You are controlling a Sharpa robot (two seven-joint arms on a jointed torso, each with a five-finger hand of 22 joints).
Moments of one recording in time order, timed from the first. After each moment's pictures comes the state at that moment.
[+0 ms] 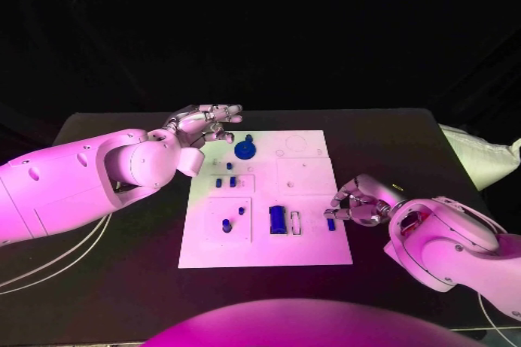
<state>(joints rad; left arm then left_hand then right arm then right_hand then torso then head) 1.21 -0.85 -0.04 1.52 0.15 -0.21 0.21 1.36 -0.13 0.36 0.05 0.08 1.00 0.18 0.13 0.07 1.12 0.10 0.28 0.15 1.27 0.01 1.13 0.65 0.16 1.27 0.11 0.51 0.91 0.72 -1.11 0.24 1.99 -1.49 -0.36 -0.60 1.37 0.02 -0.17 0.19 0.22 1.04 0.09 0.25 0.24 1.35 0.01 1.01 1.11 1.46 -0.06 1.43 1.28 0.05 1.46 0.04 1.46 1.31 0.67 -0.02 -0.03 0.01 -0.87</state>
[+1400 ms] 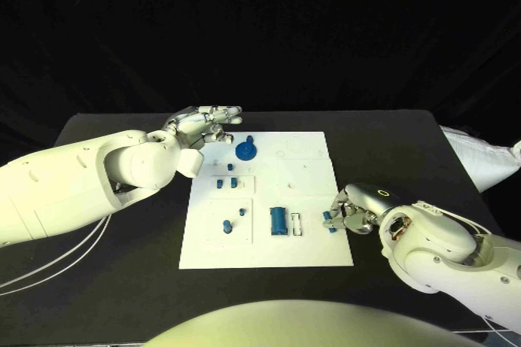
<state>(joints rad) 1.21 -0.85 -0.04 1.52 0.14 -0.21 0.21 1.36 -0.13 0.36 0.05 0.08 1.00 0.18 0.13 0.07 1.12 0.10 0.28 0.15 1.27 0.01 1.13 0.65 0.16 1.27 0.11 0.51 0.91 0.68 -1.04 0.25 1.91 -1.73 -0.23 -0.60 1.36 0.02 -0.18 0.20 0.21 1.07 0.08 0.24 0.24 1.35 0.00 0.99 1.10 1.46 -0.06 1.43 1.28 0.05 1.46 0.04 1.46 1.31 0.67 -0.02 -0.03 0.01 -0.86</state>
